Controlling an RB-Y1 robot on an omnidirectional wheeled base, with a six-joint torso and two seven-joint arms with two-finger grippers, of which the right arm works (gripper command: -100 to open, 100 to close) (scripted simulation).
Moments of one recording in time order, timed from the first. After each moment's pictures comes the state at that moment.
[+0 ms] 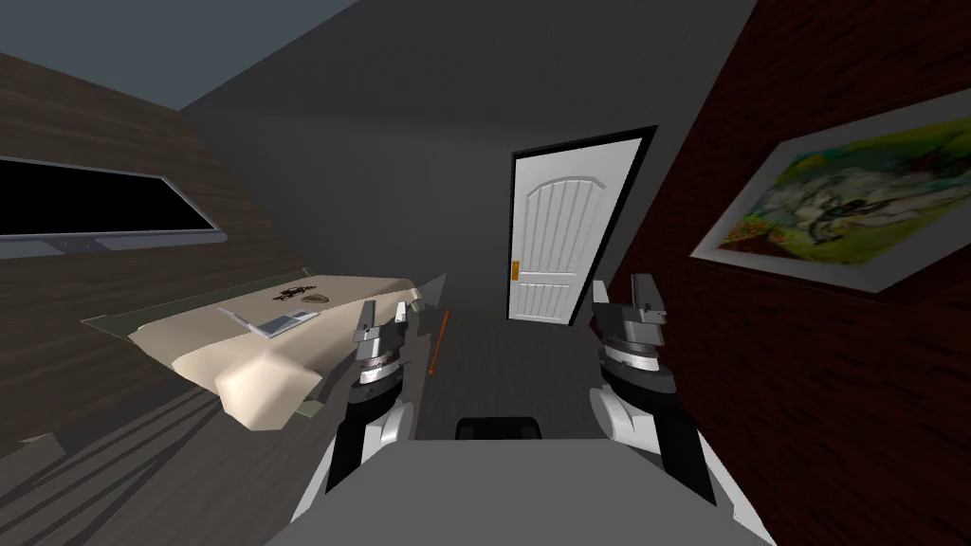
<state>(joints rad) 0.49 0.00 -0.07 -2.35 0.01 -0.62 0.04</state>
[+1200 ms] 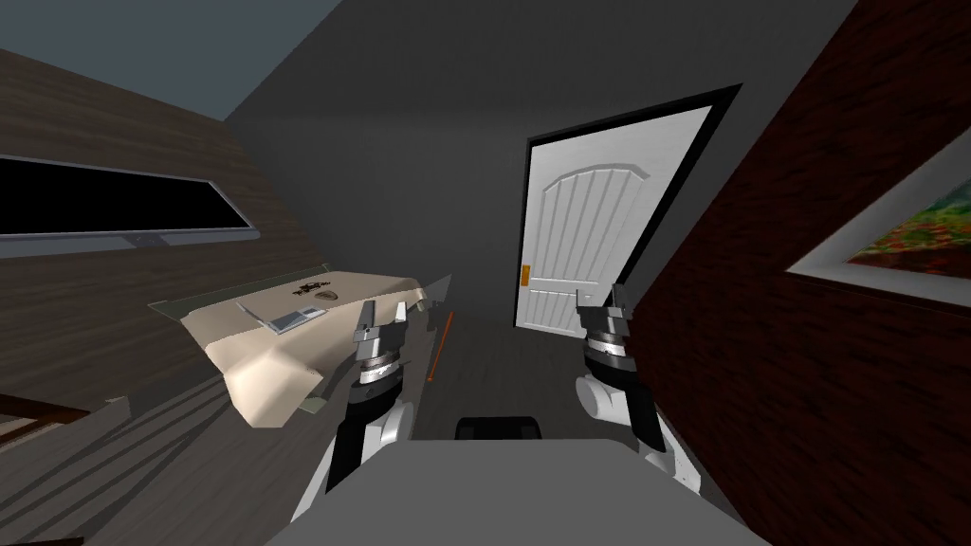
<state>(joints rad) 0.37 -0.05 -0.06 -2.11 -0.23 -0.62 -0.08</state>
